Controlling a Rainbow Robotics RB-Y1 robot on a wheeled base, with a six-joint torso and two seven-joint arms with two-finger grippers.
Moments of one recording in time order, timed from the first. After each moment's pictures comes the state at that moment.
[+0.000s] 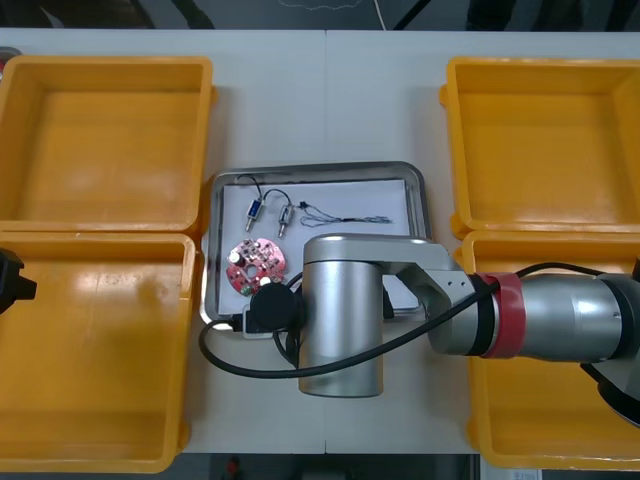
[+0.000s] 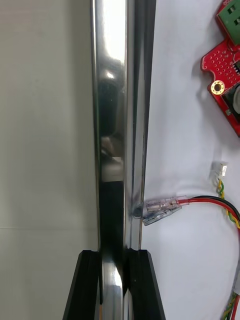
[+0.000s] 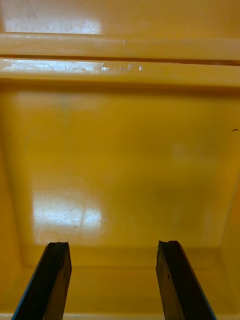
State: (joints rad) right arm -0.95 -0.43 1.22 -1.88 -0.53 1.58 1.63; left arm -0.03 0.79 0.37 -2.32 0.88 1.91 -1.20
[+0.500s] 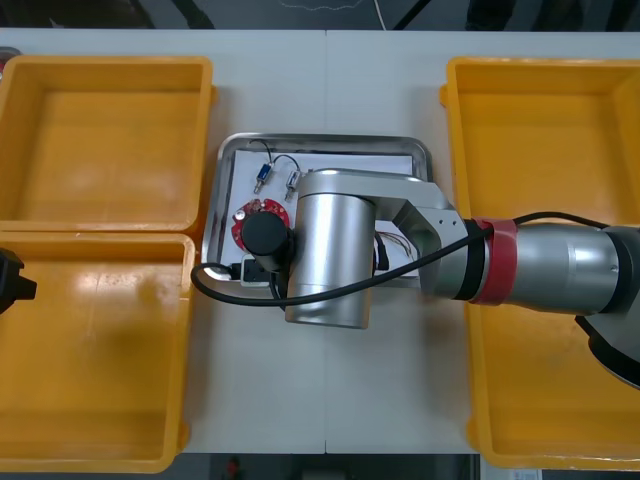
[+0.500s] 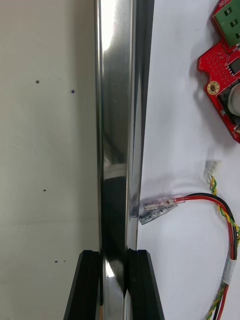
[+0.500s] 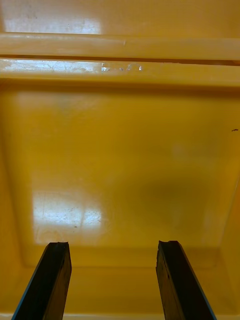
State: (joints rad) right arm -1.08 -0.43 1.17 -1.76 -0.63 1.55 1.63; left arm -0.03 0.79 0.37 -2.32 0.88 1.91 -1.20
